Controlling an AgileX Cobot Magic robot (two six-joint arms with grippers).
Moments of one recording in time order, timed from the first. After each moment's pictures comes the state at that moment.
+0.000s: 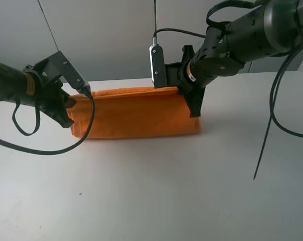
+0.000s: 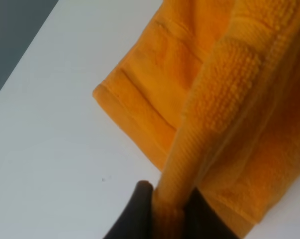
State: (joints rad) left arm -0.31 1.62 -0.78 0.70 0.10 -0.06; right arm 0.59 1.90 -1.12 -0.82 0.37 -0.36
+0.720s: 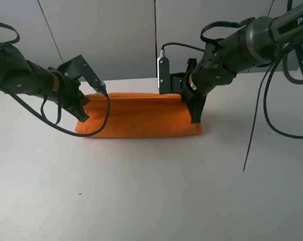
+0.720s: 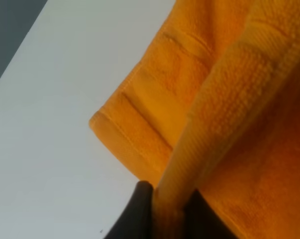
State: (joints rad) left arm -0.30 1.85 -0.95 0.73 0.08 -0.07; right arm 0.53 2.03 -1.16 -0.80 0.33 -0.33
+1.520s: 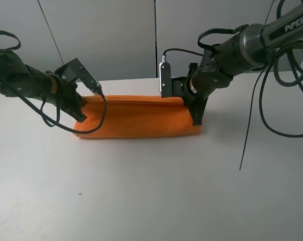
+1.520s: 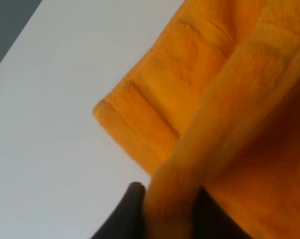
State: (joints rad) left arm -0.24 1.90 -0.96 0.73 0.04 -0.07; right arm 0.50 2.08 -1.19 -0.82 0.36 -0.33
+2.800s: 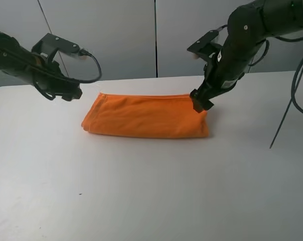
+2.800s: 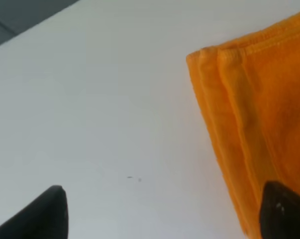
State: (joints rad) left arm -0.23 1.79 -1.06 0.30 0.28 -0.07; right arm 0.40 1.85 -1.19 -0.13 0.65 -0.21
